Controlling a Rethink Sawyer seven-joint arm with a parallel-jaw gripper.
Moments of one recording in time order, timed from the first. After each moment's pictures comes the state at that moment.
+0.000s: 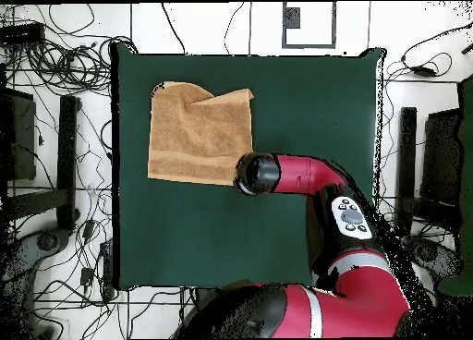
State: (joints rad) arm -0.33 -0.39 0.12 1.51 -0.29 0.52 2.30
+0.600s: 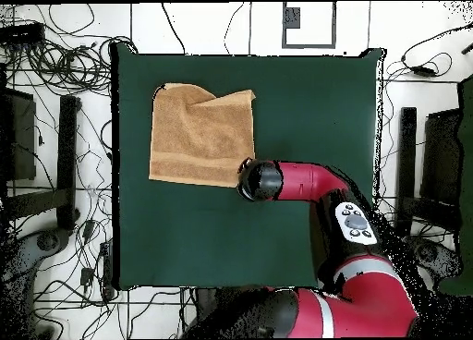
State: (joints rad) arm -0.35 -0.41 0.12 1.55 -0.33 0.47 2.30
